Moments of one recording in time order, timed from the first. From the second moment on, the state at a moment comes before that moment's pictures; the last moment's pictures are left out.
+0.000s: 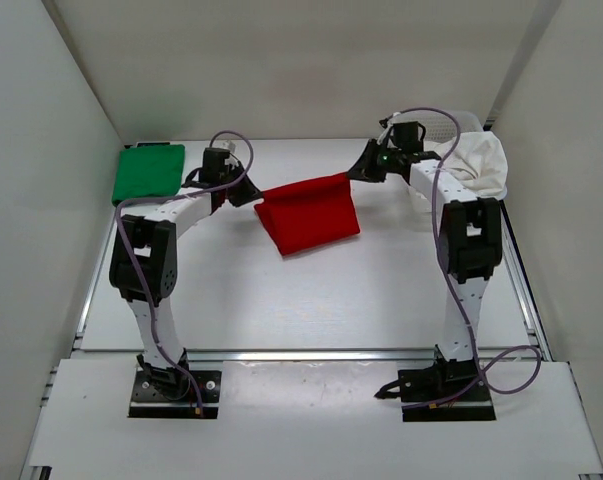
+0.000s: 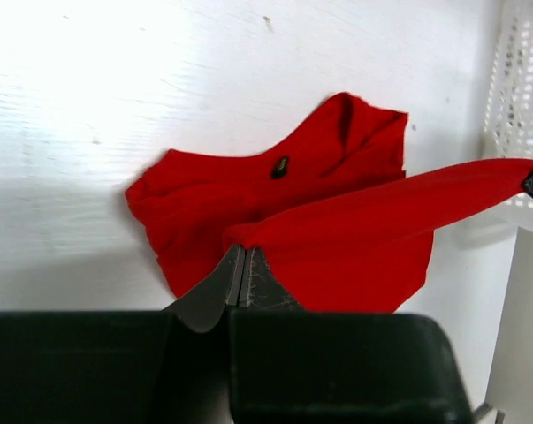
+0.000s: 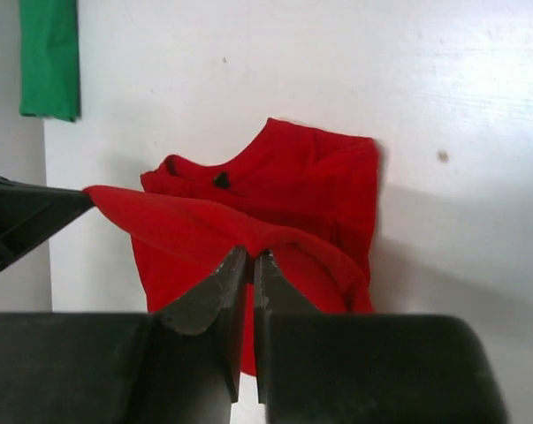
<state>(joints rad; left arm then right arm) -0.23 1.91 1.35 -0.12 0.25 -0.64 0.15 2.08 1.68 -0.30 -0.54 0.50</state>
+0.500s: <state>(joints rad) -0.04 1.82 0.99 0.10 0.21 -0.80 0.20 2.26 1.88 -0.40 -0.49 0.41</state>
